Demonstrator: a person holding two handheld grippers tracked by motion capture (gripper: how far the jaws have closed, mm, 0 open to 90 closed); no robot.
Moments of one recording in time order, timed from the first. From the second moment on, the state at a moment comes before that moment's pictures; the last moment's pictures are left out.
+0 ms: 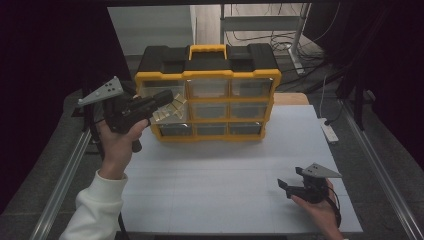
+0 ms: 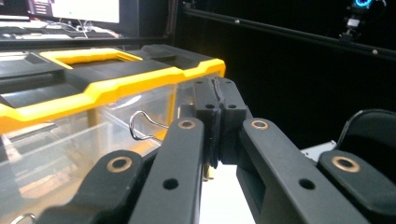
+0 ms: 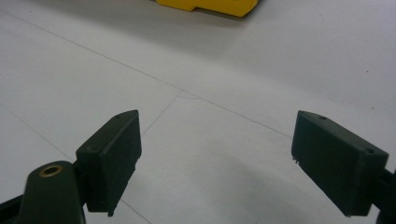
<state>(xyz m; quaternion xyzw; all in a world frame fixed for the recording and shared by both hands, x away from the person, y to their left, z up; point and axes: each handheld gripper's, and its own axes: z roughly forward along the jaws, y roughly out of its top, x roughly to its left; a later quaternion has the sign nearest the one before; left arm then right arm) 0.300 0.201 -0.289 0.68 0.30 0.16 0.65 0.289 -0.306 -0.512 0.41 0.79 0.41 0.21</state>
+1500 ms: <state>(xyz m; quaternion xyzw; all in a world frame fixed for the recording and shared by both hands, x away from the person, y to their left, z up) 0.260 0.202 -0.432 0.76 0.35 0.12 0.54 0.287 -0.301 -0.511 0.40 0.79 0.41 0.21</state>
